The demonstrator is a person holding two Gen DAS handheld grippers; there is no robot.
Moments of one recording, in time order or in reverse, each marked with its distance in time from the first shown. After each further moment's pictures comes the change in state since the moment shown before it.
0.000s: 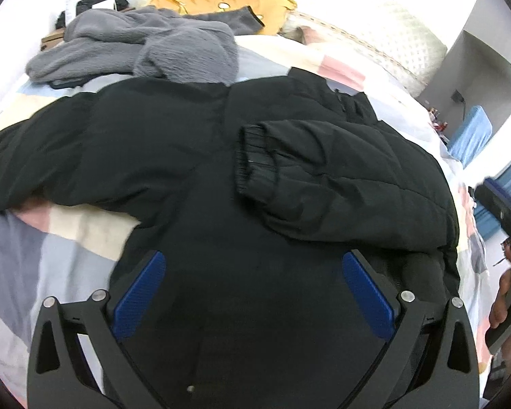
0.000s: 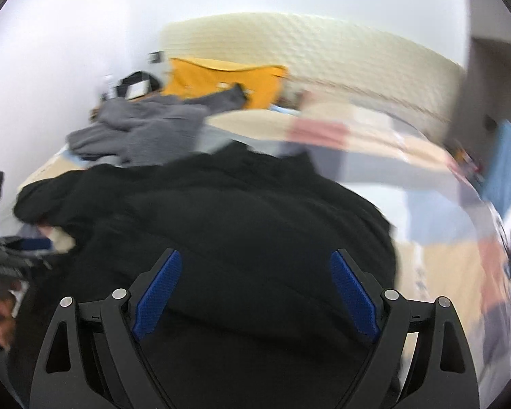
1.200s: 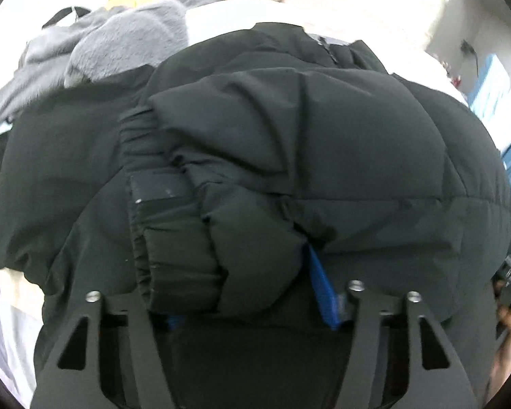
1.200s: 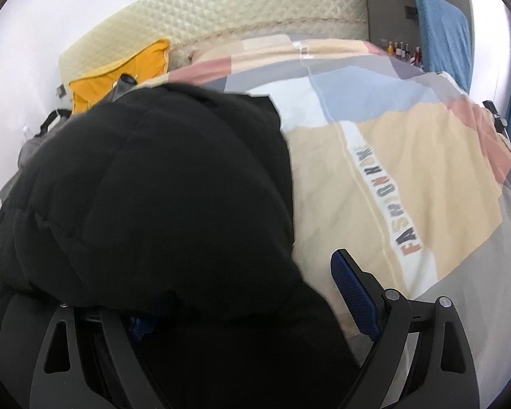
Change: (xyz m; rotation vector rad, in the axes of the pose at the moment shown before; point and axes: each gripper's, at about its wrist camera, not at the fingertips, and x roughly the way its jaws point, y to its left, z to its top) left arm 0.111 -0.068 0.019 0.159 0.080 0.108; right arm 0.091 -0.141 -0.106 0.370 0.057 -0.102
